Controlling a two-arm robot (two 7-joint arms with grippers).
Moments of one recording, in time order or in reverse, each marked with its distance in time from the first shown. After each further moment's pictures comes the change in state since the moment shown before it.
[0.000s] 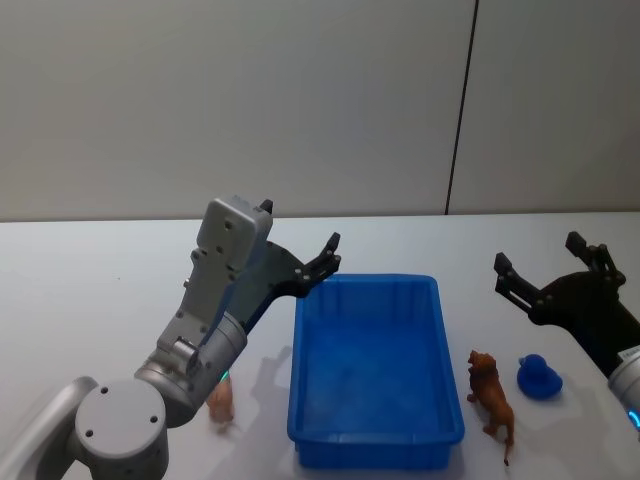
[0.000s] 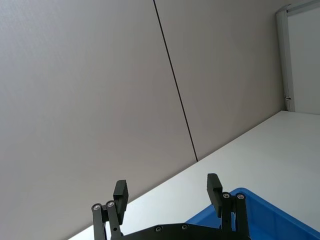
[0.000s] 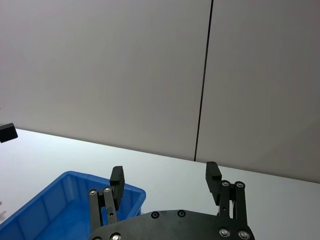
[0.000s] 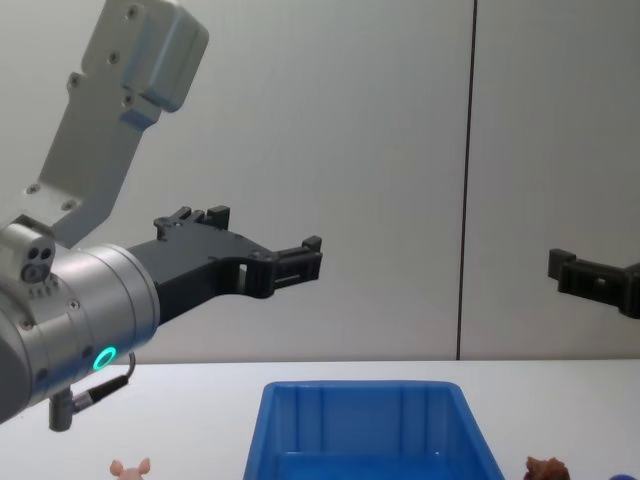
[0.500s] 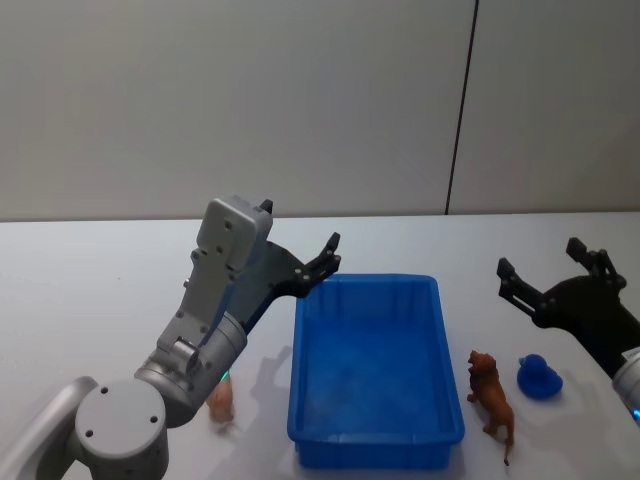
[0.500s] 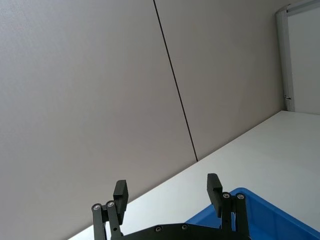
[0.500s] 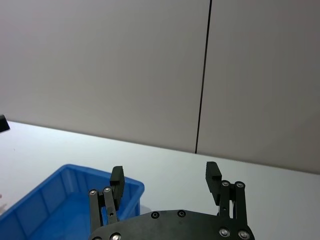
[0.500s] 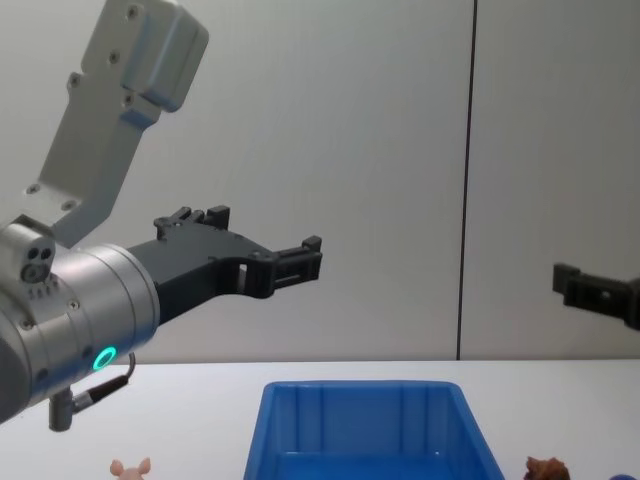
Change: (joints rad) left arm 0.000 0.000 0.000 0.000 0.000 0.000 0.000; right arm 0.013 0.006 0.011 0.026 0.024 0.019 0.030
